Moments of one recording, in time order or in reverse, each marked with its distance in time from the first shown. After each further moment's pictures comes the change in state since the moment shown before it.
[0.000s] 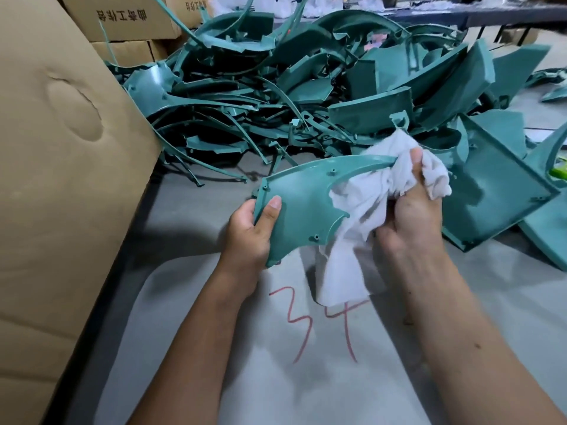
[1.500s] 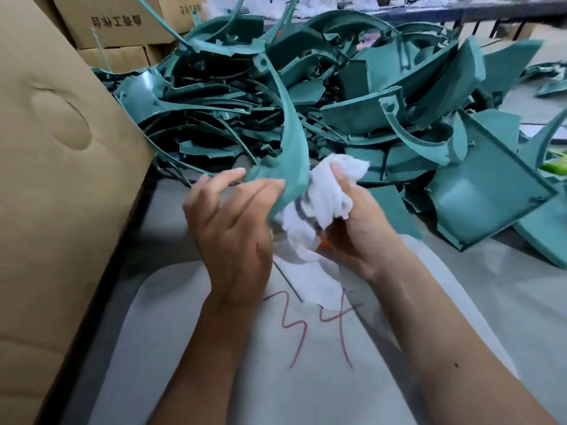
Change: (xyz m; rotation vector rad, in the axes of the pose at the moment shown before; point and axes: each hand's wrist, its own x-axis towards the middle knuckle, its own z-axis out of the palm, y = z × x) left_hand -0.015 0.024 0.003 0.982 0.382 1.195; right_hand -0.024 0.021 0.015 -0.358 -0.458 0.391
